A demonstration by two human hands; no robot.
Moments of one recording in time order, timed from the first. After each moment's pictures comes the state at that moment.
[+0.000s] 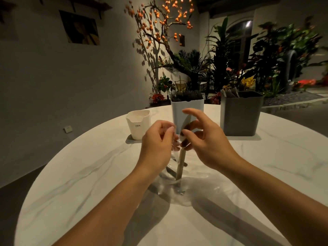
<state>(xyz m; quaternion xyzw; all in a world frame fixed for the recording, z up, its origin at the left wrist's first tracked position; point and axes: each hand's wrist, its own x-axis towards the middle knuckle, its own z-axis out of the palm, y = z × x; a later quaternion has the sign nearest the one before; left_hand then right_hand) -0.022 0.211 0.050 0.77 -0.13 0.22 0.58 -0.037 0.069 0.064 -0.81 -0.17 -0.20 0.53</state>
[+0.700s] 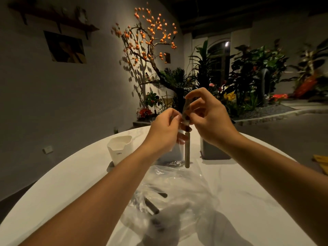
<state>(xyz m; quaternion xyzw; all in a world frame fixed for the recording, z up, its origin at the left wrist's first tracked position) 0.011 0.143 0.157 0.77 -0.24 0.10 0.58 -0.005 -0.003 0.170 -0.79 -0.19 -0.34 0.48</state>
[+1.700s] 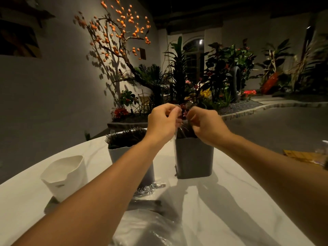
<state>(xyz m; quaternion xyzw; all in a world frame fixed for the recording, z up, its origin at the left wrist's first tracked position) 0.163 0.019 0.156 0.75 -0.24 0.15 0.60 0.140 -0.136 0.136 -0.91 -0.03 -0.32 0.25</state>
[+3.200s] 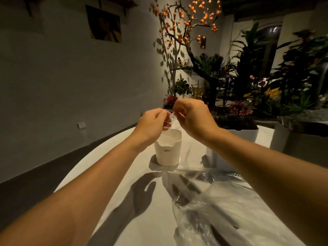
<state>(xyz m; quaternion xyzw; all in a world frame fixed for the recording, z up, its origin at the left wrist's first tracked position) 0.153 0.332 0.124 0.81 -0.08 0.18 0.55 0.176 0.182 0.137 -0.86 -0.27 -0.37 0.22</state>
